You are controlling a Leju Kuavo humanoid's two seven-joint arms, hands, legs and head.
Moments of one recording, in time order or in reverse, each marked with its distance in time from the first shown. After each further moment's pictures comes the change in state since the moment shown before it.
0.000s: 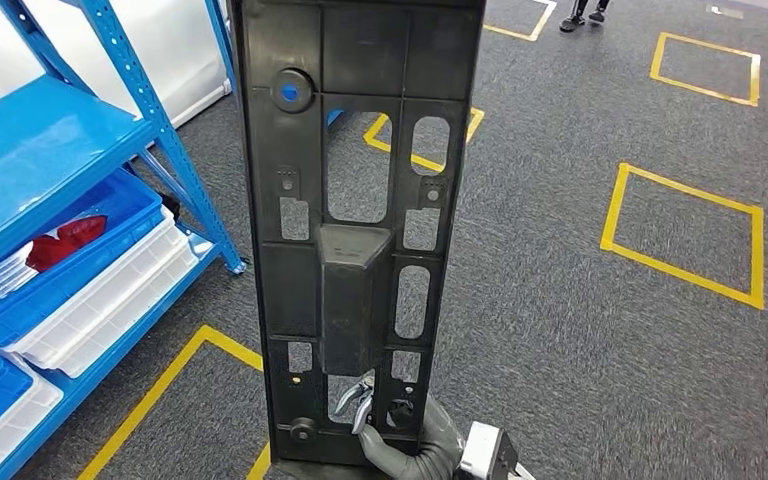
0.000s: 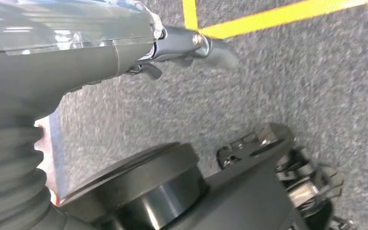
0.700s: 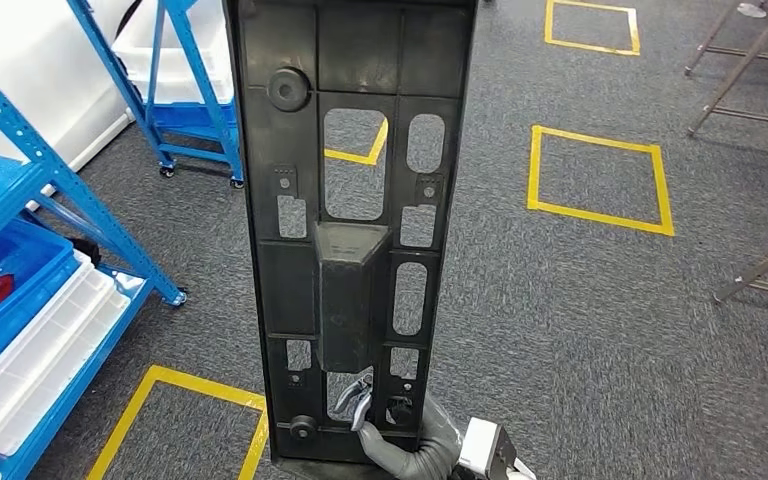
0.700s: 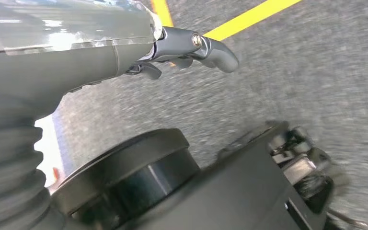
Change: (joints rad) left arm -0.003 -0.009 0.001 0.000 0.001 0.002 0.004; right arm -0.016 0.002 0.000 0.011 0.000 0.007 0.000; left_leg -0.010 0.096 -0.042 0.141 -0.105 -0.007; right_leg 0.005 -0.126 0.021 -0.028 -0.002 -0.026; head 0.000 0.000
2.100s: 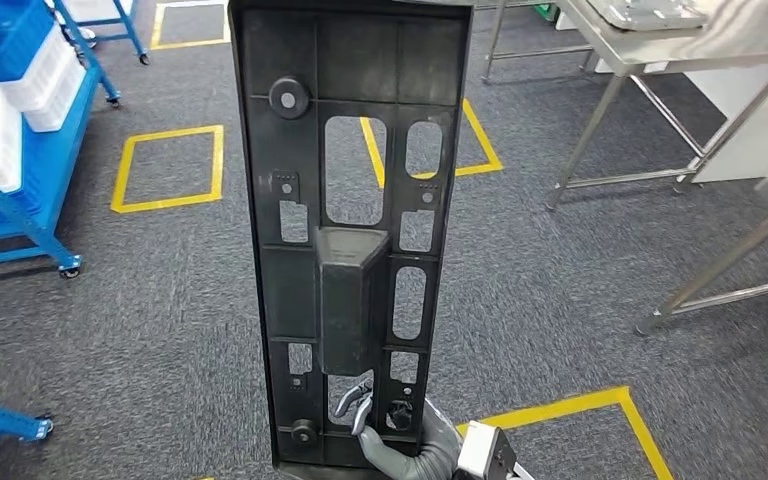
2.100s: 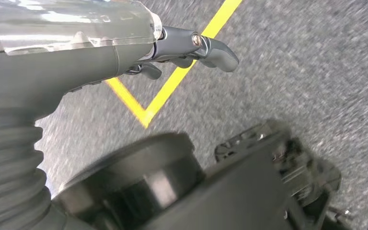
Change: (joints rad) left arm 0.000 -0.006 0.001 0.001 -0.023 -0.002 -0.002; right arm 0.016 0.001 -0.003 0.000 0.002 -0.004 0.007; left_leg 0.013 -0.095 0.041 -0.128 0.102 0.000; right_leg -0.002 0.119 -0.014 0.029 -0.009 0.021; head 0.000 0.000
